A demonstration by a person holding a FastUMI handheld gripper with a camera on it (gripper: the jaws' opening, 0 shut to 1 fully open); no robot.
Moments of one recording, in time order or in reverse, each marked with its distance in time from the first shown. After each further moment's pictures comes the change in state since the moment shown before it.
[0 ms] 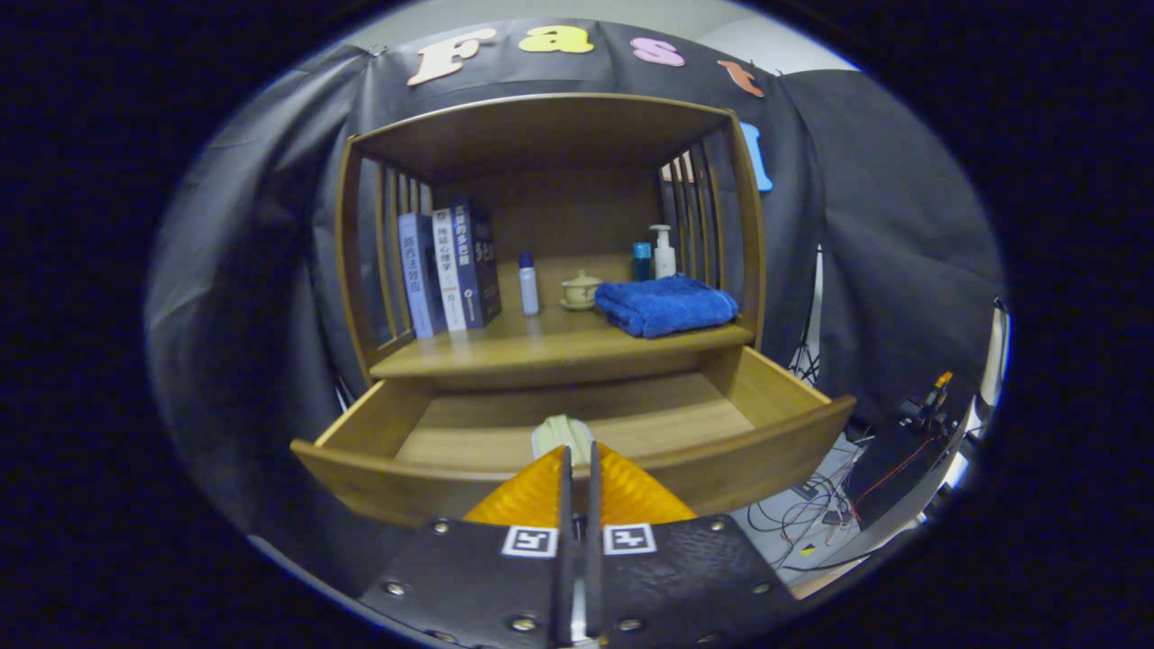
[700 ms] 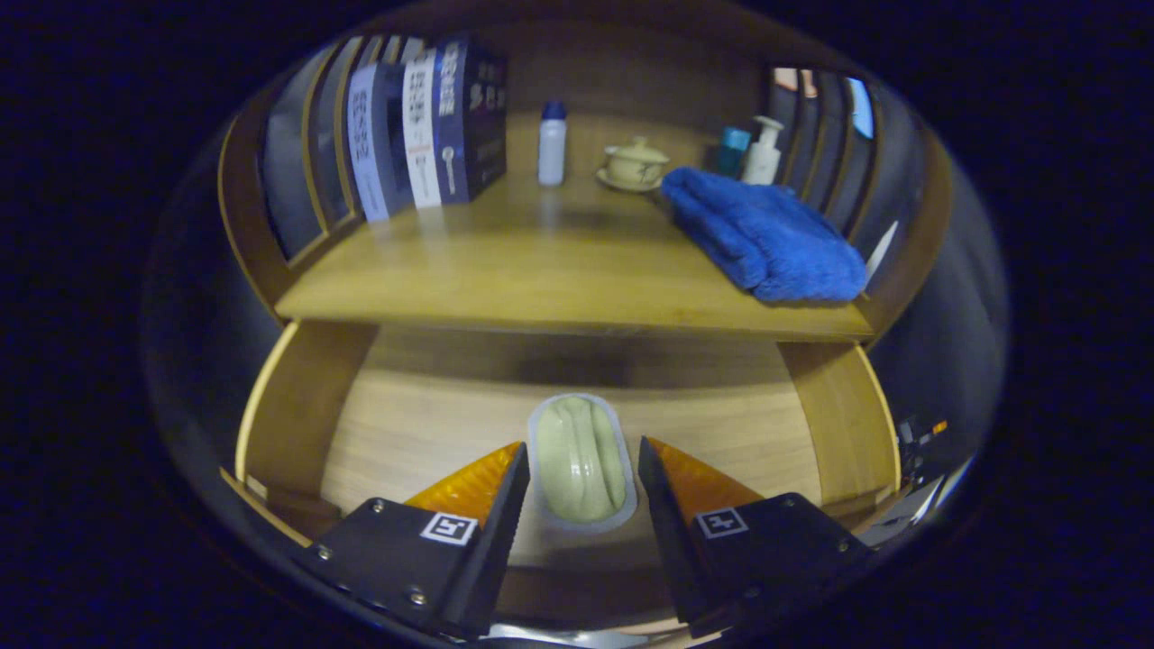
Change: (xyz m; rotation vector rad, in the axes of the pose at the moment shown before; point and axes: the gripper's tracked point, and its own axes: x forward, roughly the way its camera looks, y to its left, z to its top) arm 0.134 0.034 -0.066 -0.262 0.606 0.010
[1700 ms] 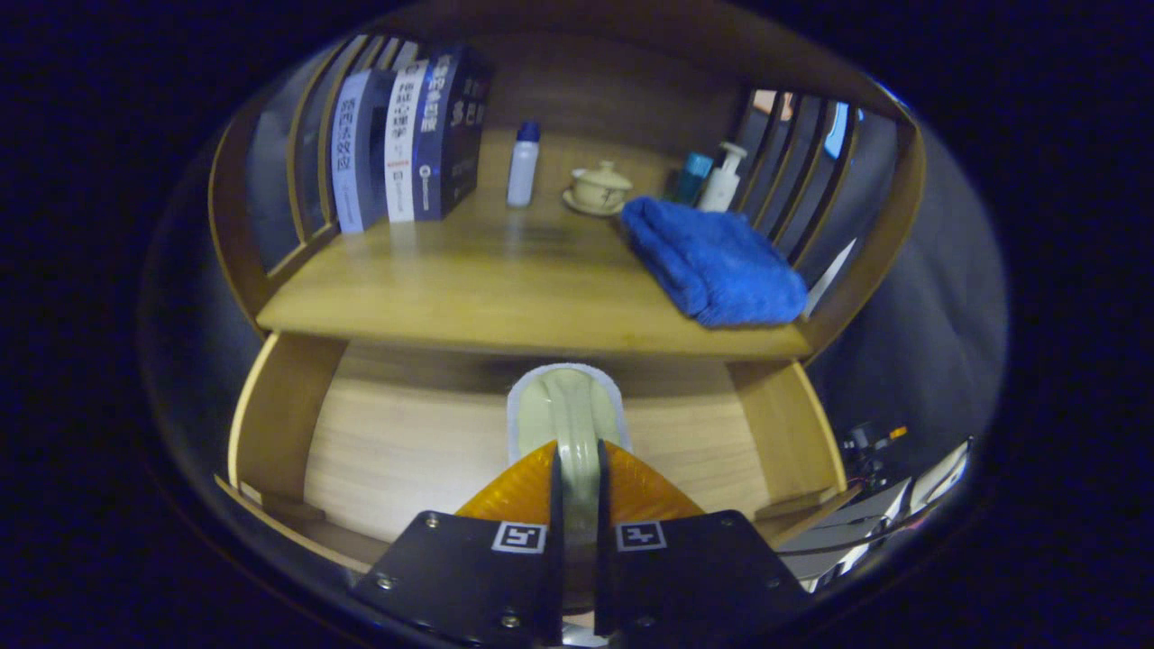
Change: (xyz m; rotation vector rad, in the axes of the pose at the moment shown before) arm -0.070 -0.024 0.041 0.027 -0.148 -0.168
